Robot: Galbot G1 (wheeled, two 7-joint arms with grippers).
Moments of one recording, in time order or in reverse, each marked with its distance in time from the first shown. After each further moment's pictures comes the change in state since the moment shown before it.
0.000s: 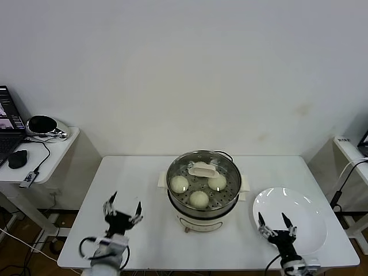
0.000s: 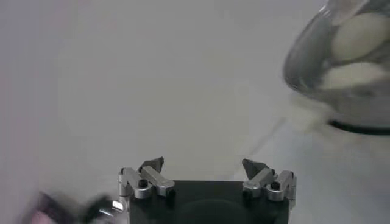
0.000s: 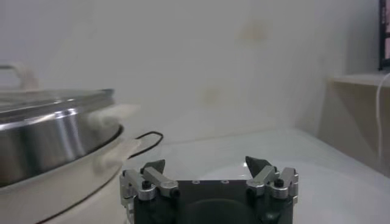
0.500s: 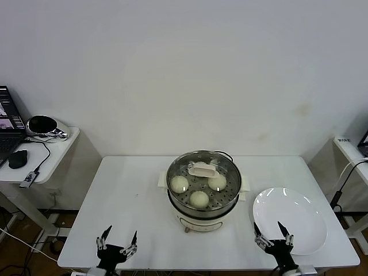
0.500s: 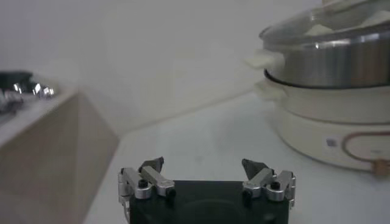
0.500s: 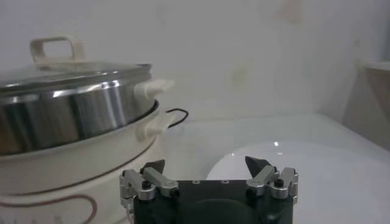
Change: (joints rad) left arm 0.241 -0.042 -0.114 -0.018 -0.300 -0.129 0.051; right arm -0.079 -0.009 -0.013 0.051 -0.063 -0.037 0.009
